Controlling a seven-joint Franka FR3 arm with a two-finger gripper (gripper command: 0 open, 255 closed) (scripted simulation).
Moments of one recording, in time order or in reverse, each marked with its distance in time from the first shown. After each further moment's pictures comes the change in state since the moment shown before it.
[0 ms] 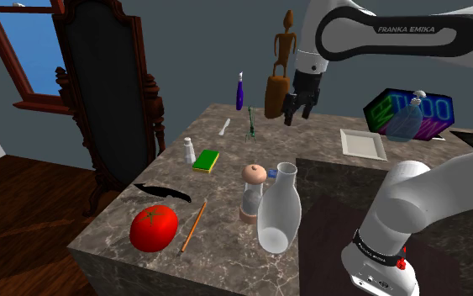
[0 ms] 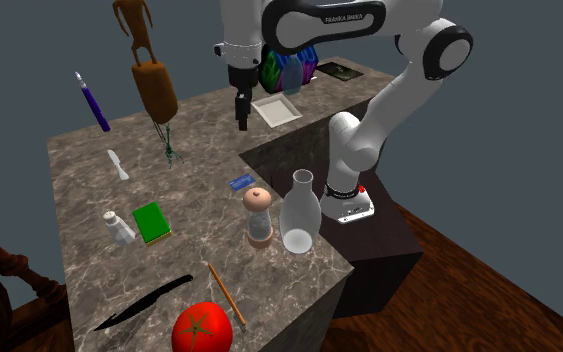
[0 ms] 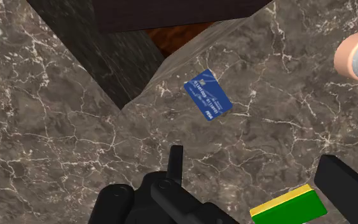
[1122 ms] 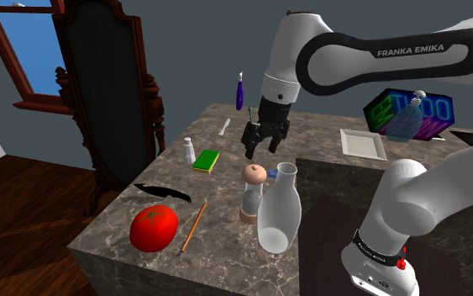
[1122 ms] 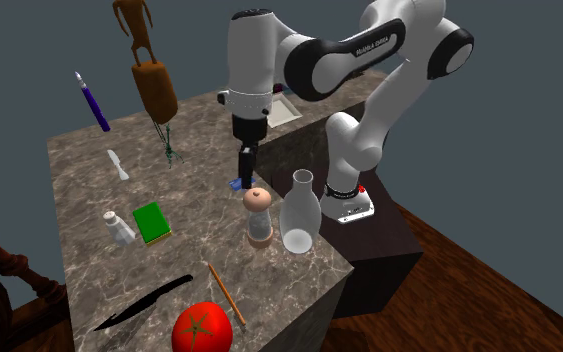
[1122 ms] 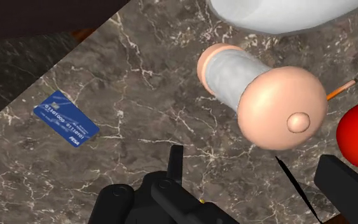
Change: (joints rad) arm 0.139 0.049 0.246 -0.085 0.279 0.225 0.289
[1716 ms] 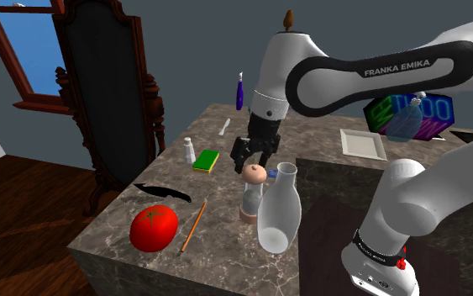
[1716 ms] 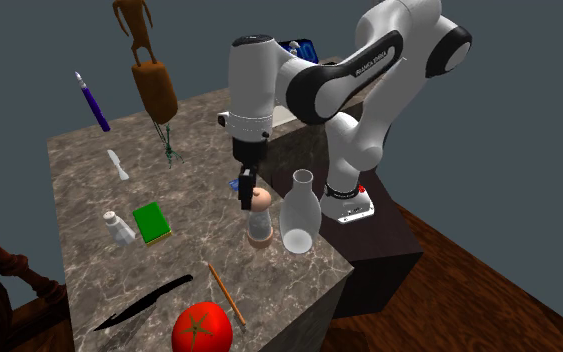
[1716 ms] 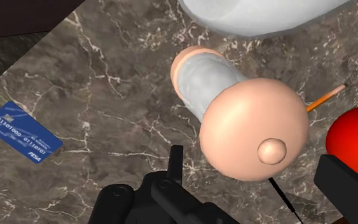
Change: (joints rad) arm 0.022 0.055 0.063 -0.043 0.051 0.123 0.042
